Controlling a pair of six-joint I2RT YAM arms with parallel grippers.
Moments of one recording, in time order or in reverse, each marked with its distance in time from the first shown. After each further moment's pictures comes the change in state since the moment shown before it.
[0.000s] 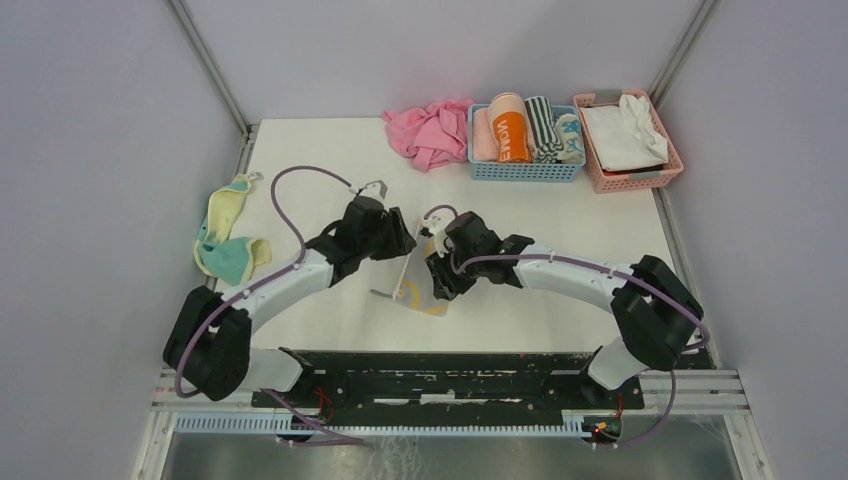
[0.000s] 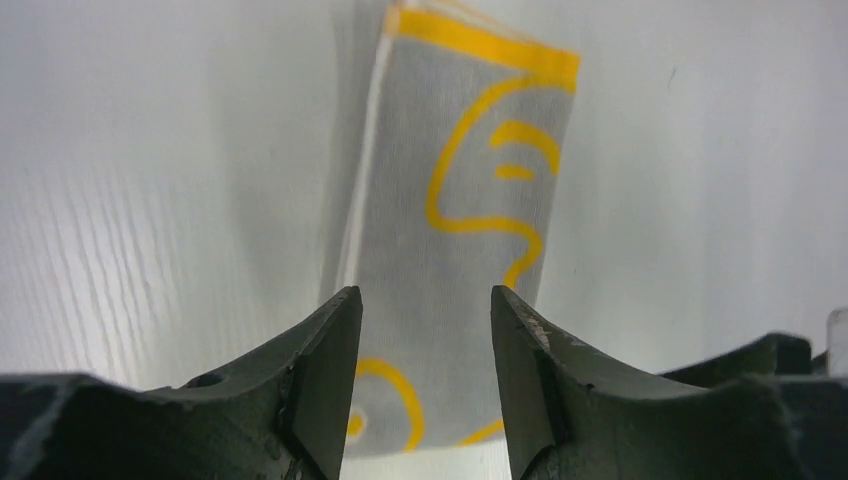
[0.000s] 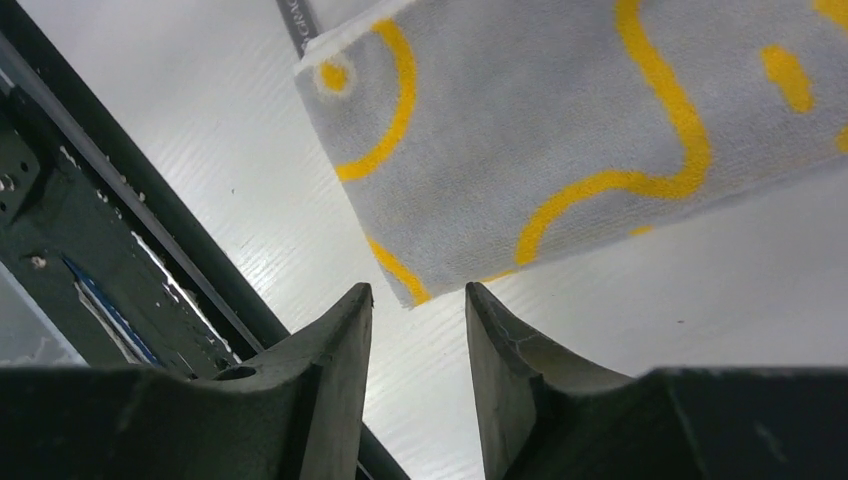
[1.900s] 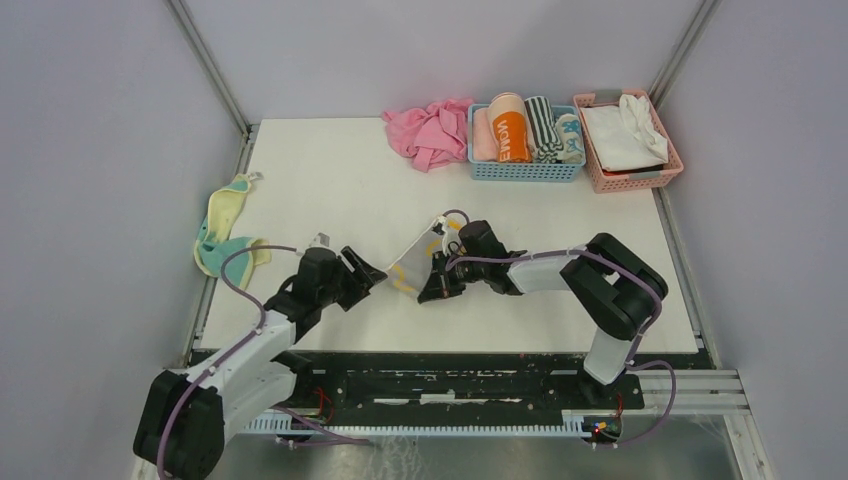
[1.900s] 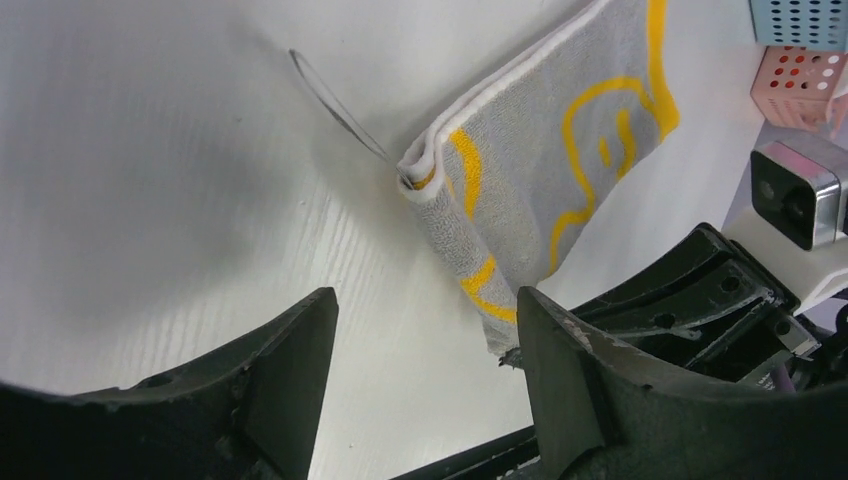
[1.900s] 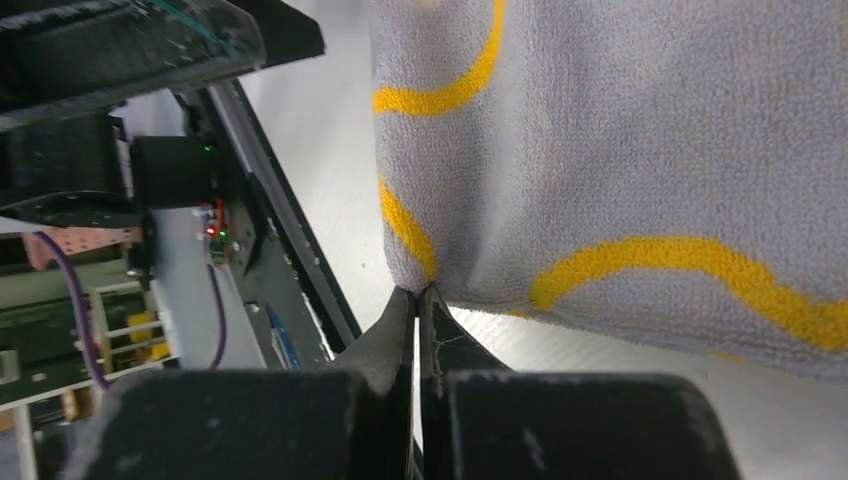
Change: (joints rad) left arm 0.159 -0.512 -0.517 -0.010 0.122 -0.396; right arm -0.080 0.194 -0.203 0.592 -0.376 0.357
